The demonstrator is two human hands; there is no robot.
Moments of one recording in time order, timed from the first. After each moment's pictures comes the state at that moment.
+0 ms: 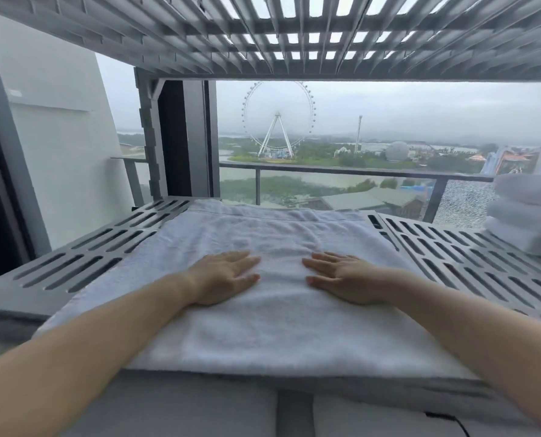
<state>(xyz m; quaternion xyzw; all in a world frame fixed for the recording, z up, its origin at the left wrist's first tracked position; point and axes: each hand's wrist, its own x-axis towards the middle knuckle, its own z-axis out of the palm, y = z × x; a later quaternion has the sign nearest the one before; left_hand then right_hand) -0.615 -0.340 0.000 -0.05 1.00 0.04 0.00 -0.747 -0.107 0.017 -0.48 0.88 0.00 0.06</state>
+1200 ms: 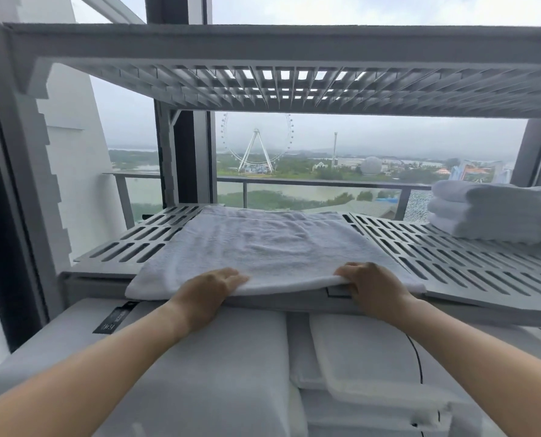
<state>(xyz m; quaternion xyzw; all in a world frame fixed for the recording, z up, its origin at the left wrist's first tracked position) -0.447 -0.295 -0.010 0.03 0.98 -0.03 -0.18 -0.581 -0.017 0.013 -0.40 0.90 -0.08 -0.17</state>
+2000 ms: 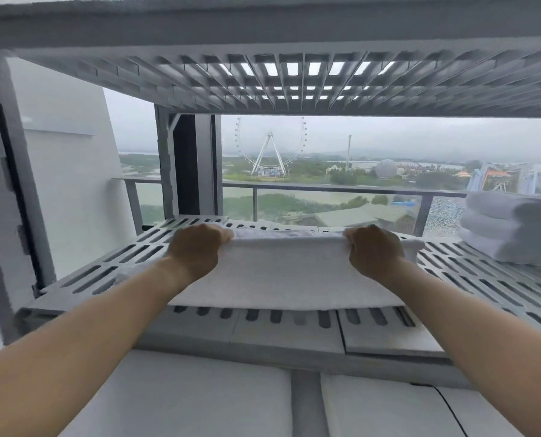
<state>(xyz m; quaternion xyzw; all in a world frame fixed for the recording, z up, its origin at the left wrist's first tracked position) -0.549 -0.352 0.062 -0.08 0.93 -0.12 -0.33 -0.712 -0.084 0.062 -0.31 0.89 -0.04 -0.32</state>
